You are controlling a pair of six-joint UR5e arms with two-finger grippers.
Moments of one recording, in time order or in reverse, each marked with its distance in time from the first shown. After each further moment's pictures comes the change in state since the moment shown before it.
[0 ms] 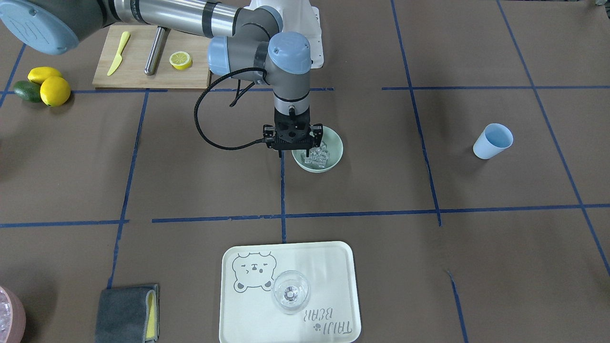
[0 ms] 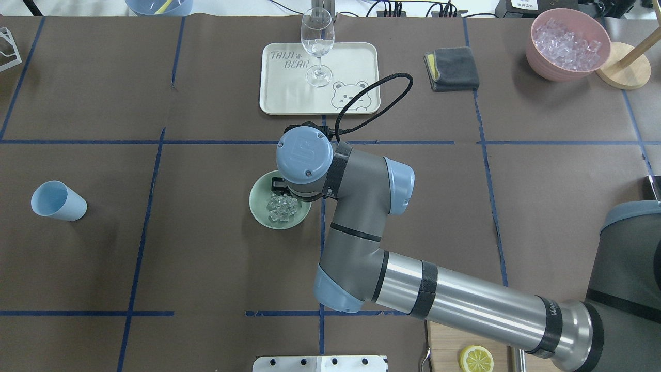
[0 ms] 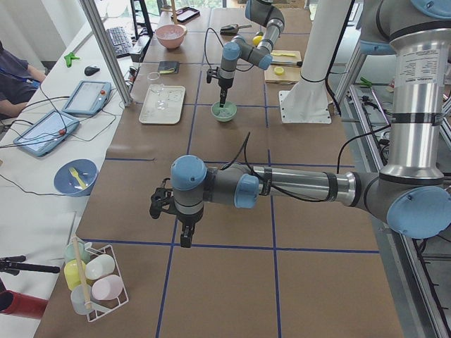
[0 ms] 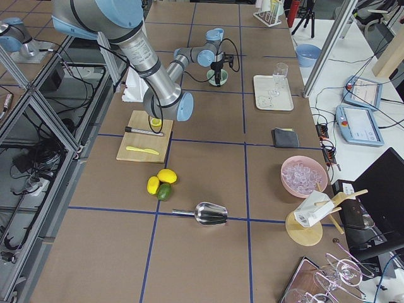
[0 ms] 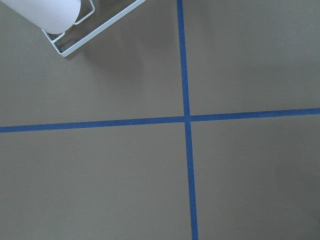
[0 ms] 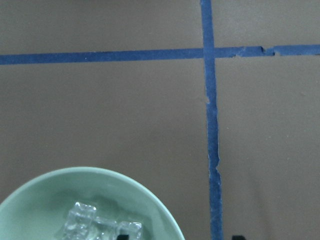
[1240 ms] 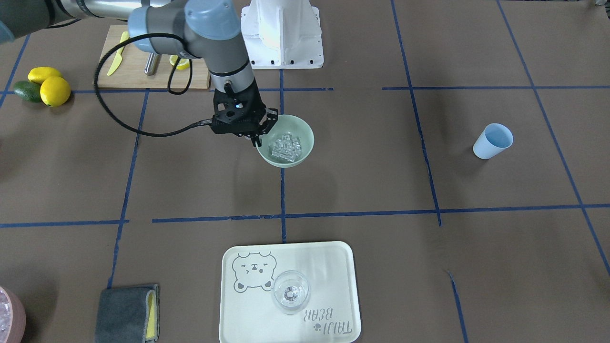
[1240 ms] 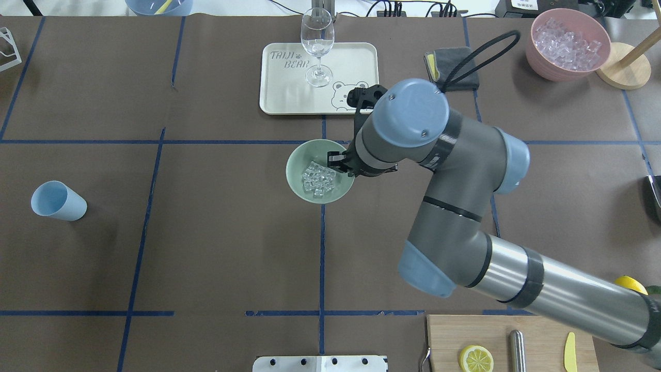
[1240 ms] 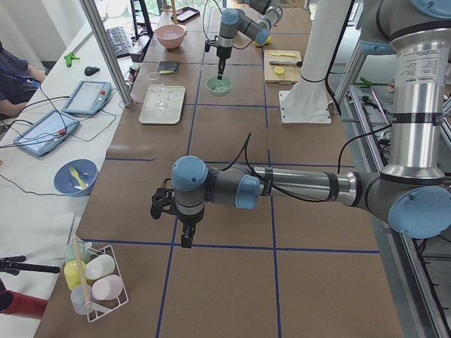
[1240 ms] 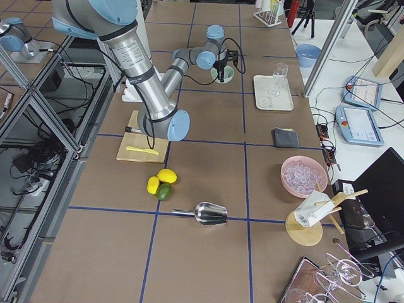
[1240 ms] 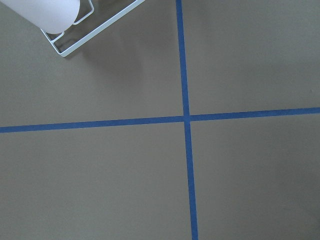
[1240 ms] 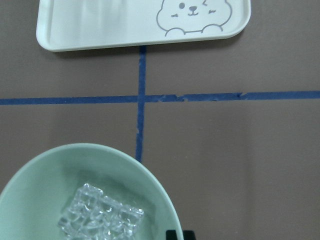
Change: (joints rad) left arm -0.001 0.007 0.000 -0.005 -0.003 0.000; right arm 0.161 -0.270 0.405 -0.017 0.159 -0.110
